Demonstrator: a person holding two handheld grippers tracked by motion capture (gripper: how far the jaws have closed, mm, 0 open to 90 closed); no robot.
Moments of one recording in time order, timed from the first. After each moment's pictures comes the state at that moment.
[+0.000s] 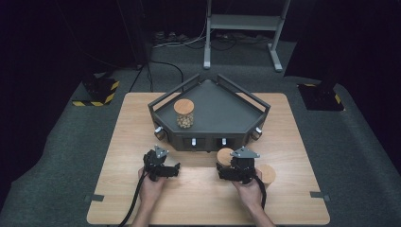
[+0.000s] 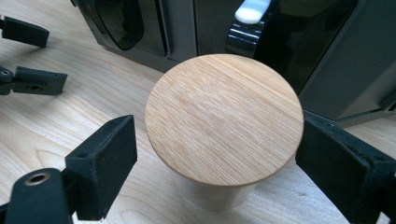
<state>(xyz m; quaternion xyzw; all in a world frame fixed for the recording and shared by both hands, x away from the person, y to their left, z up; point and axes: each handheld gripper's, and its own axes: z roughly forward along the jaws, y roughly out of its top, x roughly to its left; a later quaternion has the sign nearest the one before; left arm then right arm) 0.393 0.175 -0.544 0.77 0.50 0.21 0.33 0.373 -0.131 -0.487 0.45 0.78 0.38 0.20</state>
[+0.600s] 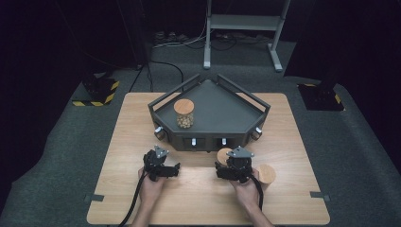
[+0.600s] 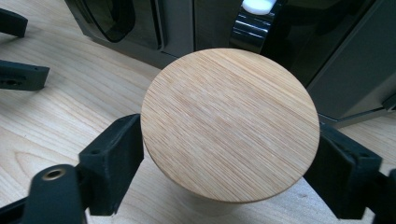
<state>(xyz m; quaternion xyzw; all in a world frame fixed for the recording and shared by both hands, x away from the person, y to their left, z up) 0.393 0.175 -0.544 0.77 0.50 0.21 0.33 0.375 -0.121 -0.491 0.45 0.79 0.36 0.22</state>
